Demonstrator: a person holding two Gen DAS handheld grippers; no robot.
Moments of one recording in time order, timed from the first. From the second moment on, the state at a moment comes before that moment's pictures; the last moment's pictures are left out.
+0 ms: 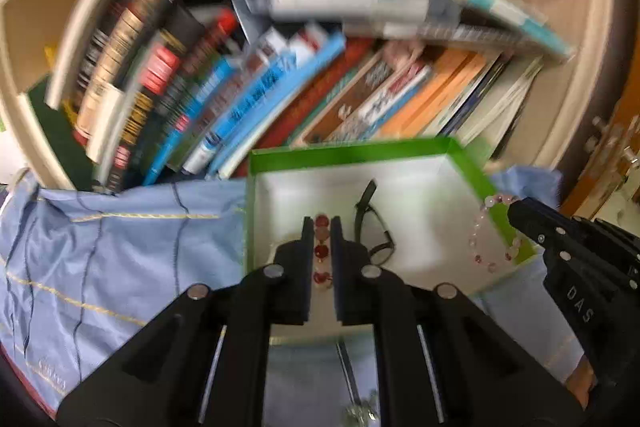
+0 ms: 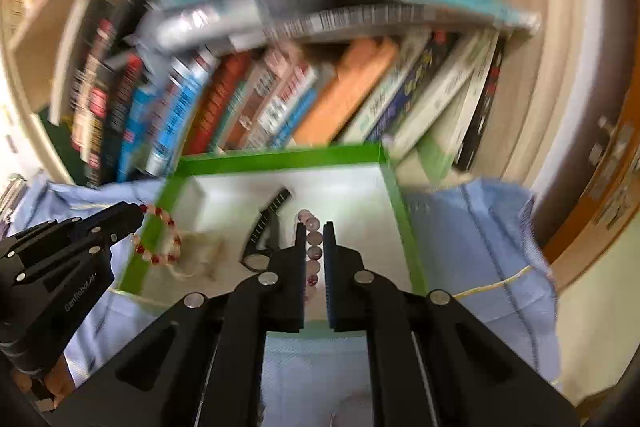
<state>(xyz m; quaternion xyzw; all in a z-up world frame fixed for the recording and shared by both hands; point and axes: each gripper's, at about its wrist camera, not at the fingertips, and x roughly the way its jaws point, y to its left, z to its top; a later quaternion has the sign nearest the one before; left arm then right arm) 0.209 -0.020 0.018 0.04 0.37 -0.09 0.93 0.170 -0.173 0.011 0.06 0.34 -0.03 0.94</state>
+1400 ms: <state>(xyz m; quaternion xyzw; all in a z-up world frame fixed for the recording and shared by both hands) 0.081 0.028 -0.073 0.06 0.42 -0.03 0.90 0.047 -0.147 -0.076 0.03 0.41 0.02 0.91</state>
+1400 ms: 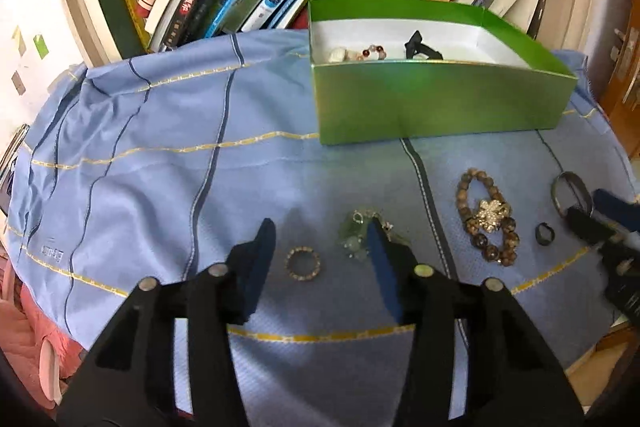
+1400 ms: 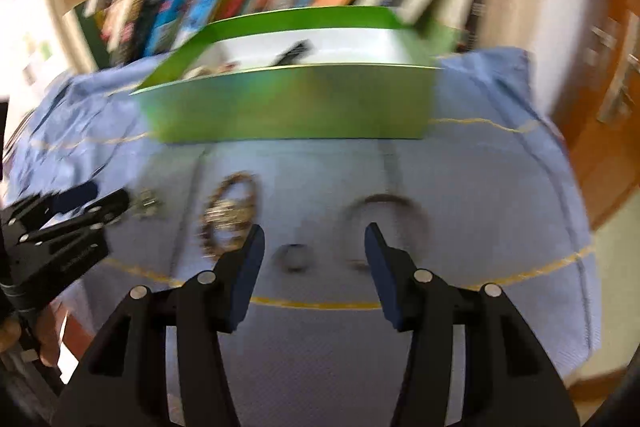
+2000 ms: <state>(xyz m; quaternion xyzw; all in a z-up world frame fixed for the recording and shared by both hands) 0.081 0.023 -0.079 0.05 0.43 -0.05 0.90 0.071 -0.124 -0.092 0.03 0.44 0.05 0.89</state>
